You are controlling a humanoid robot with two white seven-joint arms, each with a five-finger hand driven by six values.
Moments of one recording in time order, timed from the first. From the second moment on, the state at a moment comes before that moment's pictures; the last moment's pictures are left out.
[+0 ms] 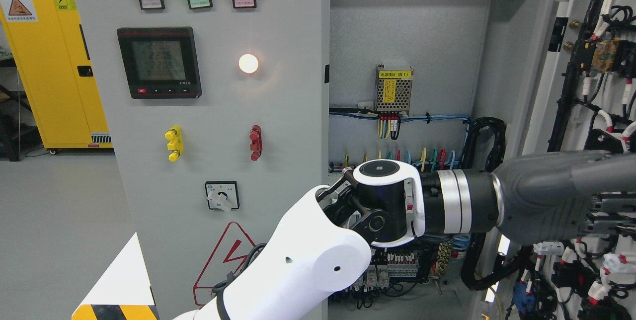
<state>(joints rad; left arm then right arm) -1.32 -0.18 -0.73 -1.32 1.15 0.55 -0.46 0.00 -0.04 0.13 -0.08 -0.06 0.06 0.04</state>
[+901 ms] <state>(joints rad) -1.02 -0.09 -0.57 -1.49 0.98 0.62 -0.46 0.00 -0.03 0.13 -0.08 -0.06 0.06 0.04</state>
